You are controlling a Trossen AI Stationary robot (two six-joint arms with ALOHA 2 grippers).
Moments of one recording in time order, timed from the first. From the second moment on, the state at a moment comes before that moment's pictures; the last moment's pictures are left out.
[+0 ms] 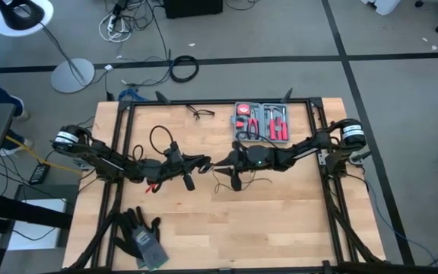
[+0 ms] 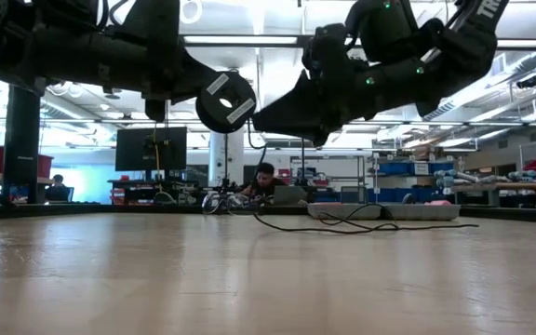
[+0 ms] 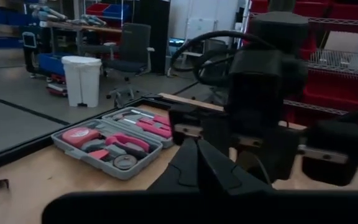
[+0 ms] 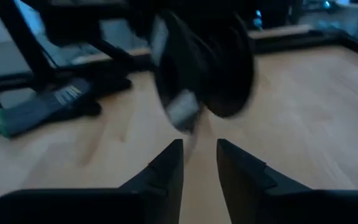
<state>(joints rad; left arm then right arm) -0.23 1.48 0.37 1.15 -0.64 -0.13 0.03 1.77 0.73 0.80 0.02 0.14</state>
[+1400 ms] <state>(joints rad) -0.17 1.48 0.38 0.97 -0.45 -0.25 -0.01 1.69 0.73 0.79 -0.03 0.09</state>
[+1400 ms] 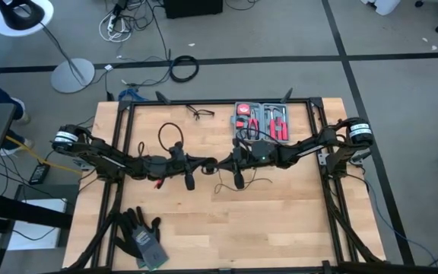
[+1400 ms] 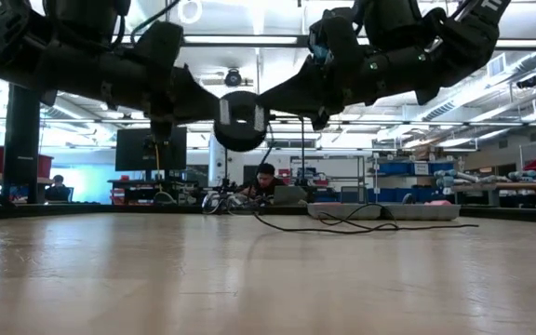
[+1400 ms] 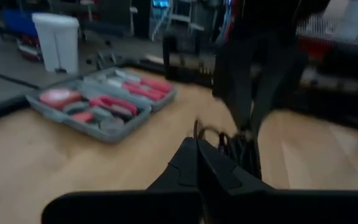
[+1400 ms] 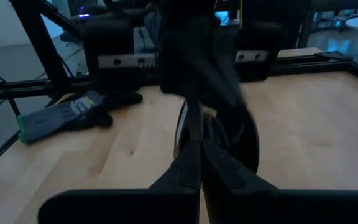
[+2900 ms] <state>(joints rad) -0.17 1.48 0.38 1.04 -0.75 -0.05 0.37 1.58 0.73 0.05 0.69 0.71</state>
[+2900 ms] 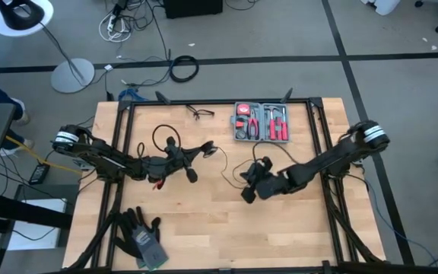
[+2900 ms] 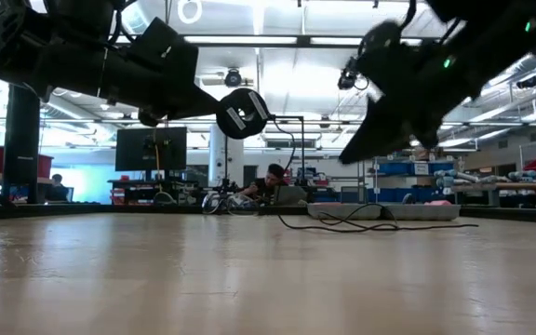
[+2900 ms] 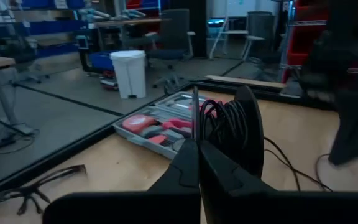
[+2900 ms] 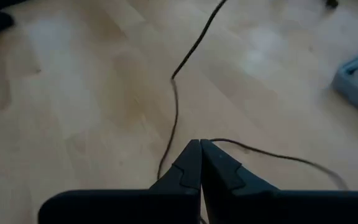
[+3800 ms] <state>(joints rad) -0.17 1.48 0.38 1.01 -0.79 -0.06 0.30 1.86 0.73 0.67 0.77 0.43</state>
